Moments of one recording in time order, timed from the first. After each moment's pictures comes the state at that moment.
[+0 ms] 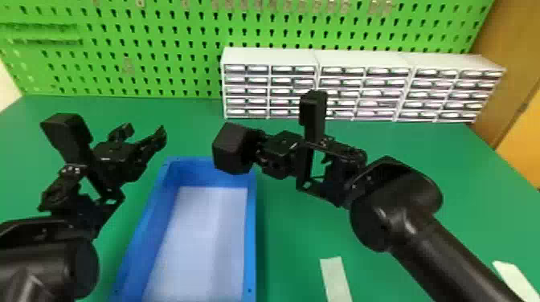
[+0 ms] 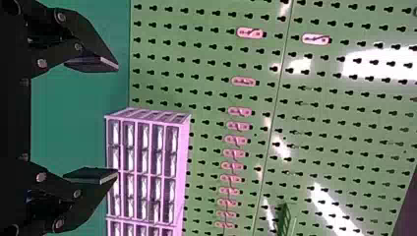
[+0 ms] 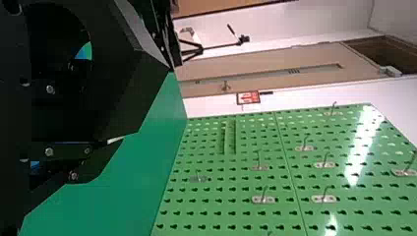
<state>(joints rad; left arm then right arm) -0.07 0.08 0.14 -1.73 0.18 0.24 -0.32 -0.48 -0.29 0.61 -1.53 -0.56 0.29 0.38</state>
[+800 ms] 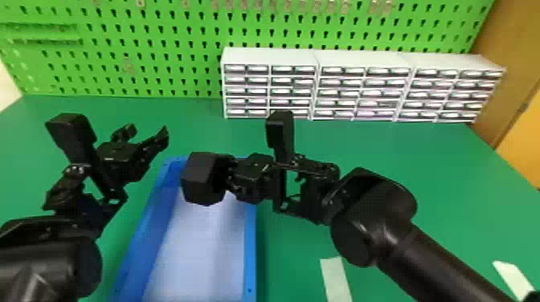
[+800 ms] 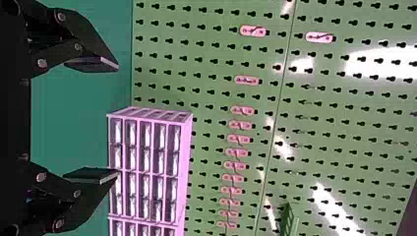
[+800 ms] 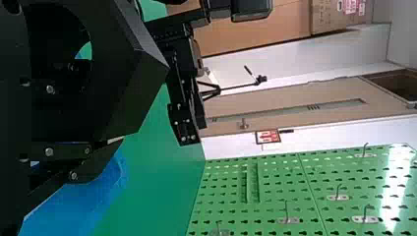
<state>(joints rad) -0.08 0.08 0.13 -1.72 0.18 0.24 -0.31 -0.52 -0.31 0.79 -1.53 -0.65 0.28 0.38</state>
